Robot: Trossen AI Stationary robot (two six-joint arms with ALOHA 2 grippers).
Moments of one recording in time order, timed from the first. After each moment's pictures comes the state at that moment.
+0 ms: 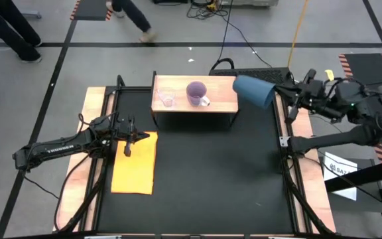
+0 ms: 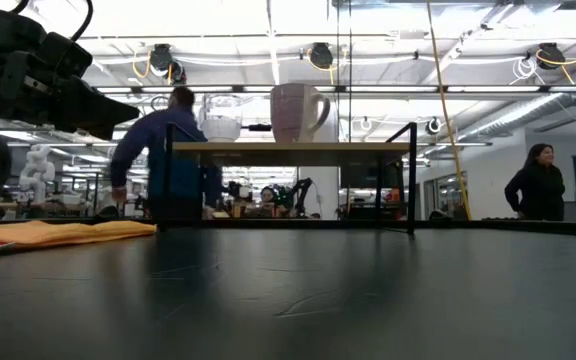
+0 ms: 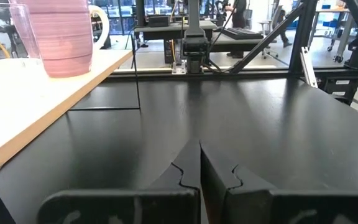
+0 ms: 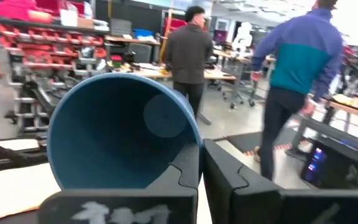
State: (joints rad) left arm 0.40 0.32 0.01 0.21 0.42 0.07; right arm -0.02 0.66 1.23 -0.62 0.47 -0.09
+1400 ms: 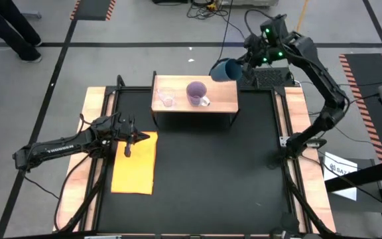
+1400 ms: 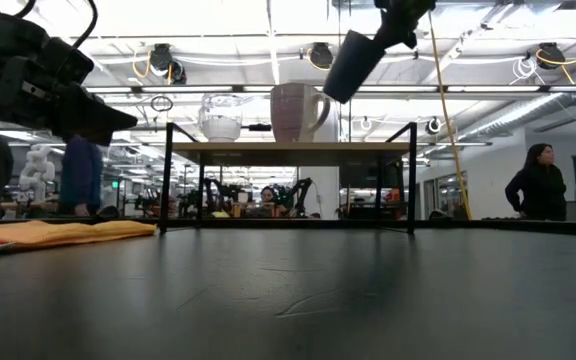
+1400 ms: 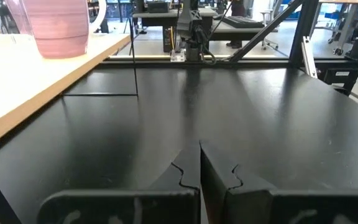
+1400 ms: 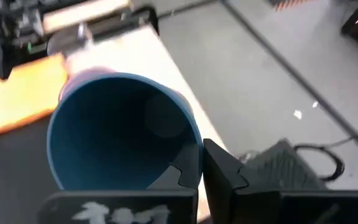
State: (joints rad) left arm 0.40 0.32 0.01 0.16 0.42 0.07; right arm -0.86 1.54 1.92 -1.12 -0.32 -0.25
